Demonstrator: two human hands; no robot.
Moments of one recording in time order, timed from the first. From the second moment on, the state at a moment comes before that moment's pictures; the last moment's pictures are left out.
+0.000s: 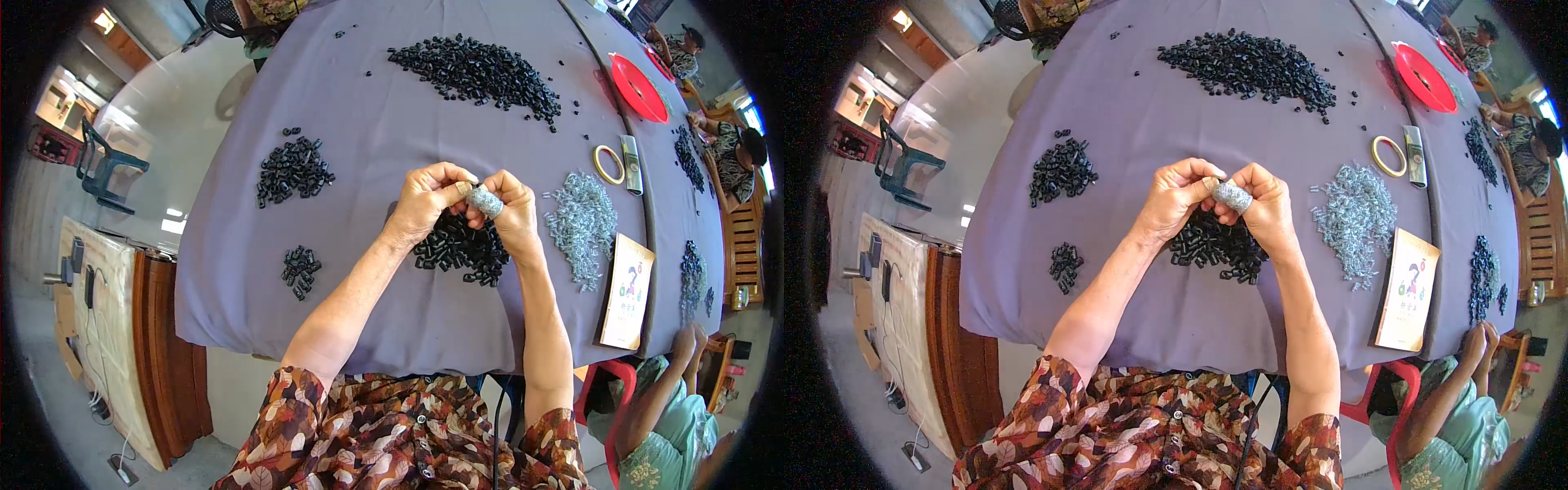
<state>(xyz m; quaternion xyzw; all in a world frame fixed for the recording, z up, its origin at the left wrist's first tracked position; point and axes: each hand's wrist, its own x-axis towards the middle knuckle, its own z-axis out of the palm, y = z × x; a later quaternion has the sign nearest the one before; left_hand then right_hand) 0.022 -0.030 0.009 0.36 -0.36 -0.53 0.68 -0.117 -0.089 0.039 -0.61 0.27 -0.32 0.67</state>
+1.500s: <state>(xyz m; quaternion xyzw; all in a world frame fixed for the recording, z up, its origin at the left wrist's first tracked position) 0.016 -0.034 0.005 0.37 -0.34 -0.50 0.71 -0.111 -0.087 0.024 -0.59 0.32 -0.38 0.63</state>
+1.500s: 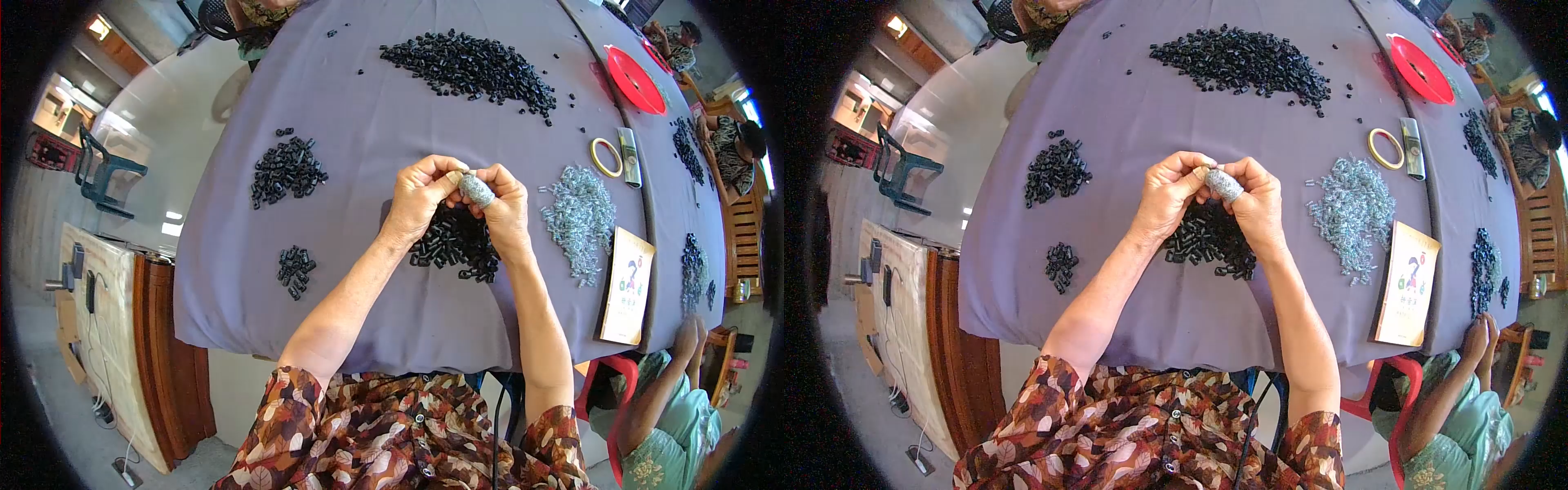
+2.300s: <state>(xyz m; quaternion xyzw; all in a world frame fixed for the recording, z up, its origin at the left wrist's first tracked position) 0.018 -0.033 0.006 0.38 -0.33 -0.52 0.69 -0.119 -0.097 0.024 -0.52 0.29 -0.33 0.73</state>
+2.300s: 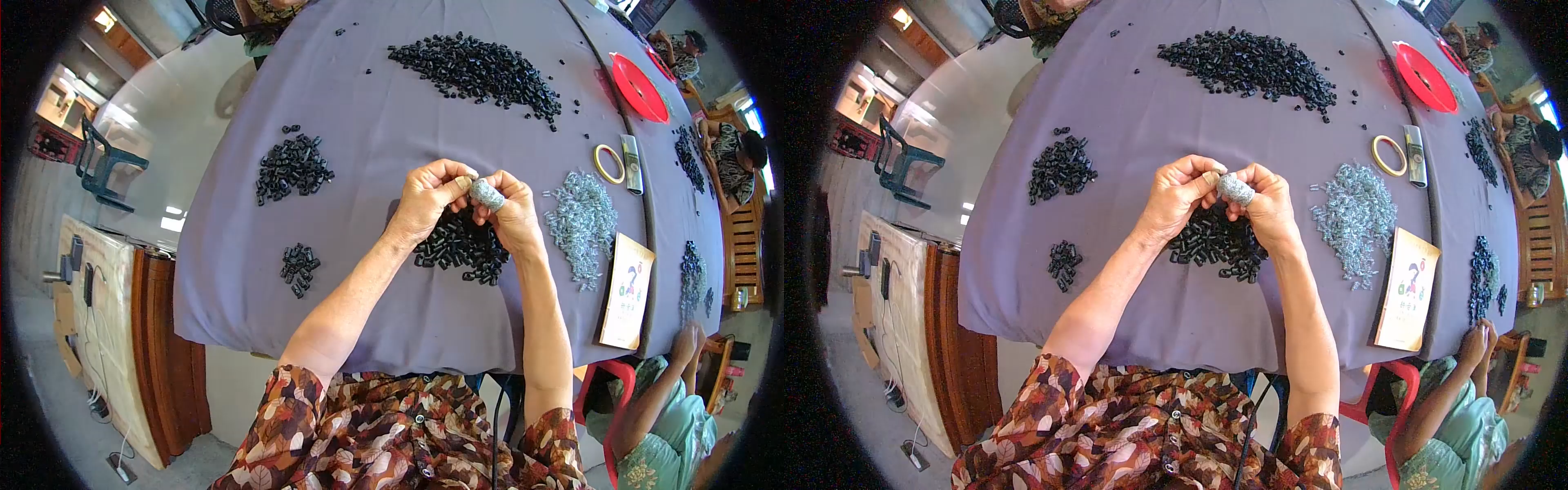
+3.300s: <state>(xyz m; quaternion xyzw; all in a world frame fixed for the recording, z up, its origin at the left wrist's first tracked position) 0.015 -0.031 0.011 0.35 -0.34 -0.54 0.69 -0.117 -0.095 0.031 -0.55 0.26 -0.34 0.72</state>
